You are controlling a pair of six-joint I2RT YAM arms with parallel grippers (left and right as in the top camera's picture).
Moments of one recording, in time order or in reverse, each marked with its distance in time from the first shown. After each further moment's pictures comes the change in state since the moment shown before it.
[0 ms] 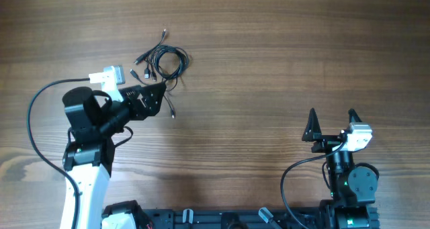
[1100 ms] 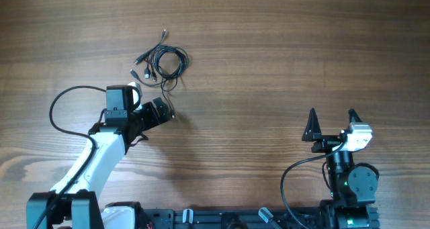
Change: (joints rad) left arm -0.172 0.343 0.002 -0.145 -0.526 -0.047; right arm 0.000 0.000 0.000 0.000 0.000 0.000
